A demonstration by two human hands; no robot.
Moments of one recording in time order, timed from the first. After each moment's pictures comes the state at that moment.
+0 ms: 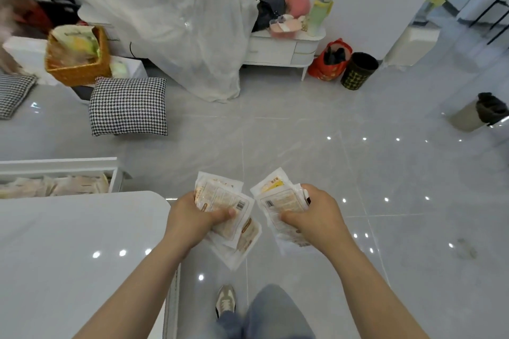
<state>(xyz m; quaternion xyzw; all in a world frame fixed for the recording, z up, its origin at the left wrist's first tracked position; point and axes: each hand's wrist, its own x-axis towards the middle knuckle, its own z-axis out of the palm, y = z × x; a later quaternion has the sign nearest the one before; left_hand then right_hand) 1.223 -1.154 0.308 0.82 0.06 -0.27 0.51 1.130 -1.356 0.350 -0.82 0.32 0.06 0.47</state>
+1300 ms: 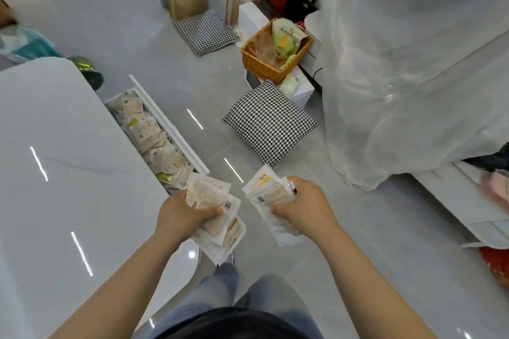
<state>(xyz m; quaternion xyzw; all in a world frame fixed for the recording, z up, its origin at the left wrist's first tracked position) 1.562 -1.044 0.254 0.74 0.44 -0.09 0.50 1.689 -1.233 0.307 -0.90 -0.12 0.30 0.28</state>
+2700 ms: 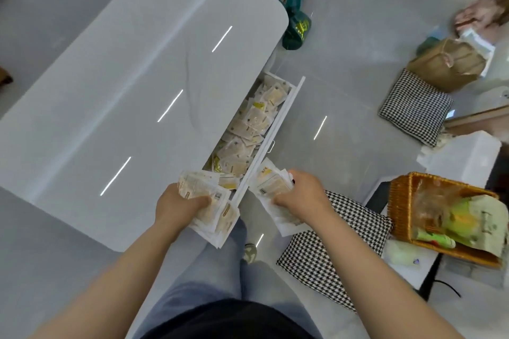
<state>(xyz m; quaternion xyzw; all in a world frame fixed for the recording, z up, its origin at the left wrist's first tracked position) 1.693 -0.918 0.179 0.25 0.82 0.17 0.49 1.926 -0.851 0.216 -0.68 -0.59 0.43 -0.03</state>
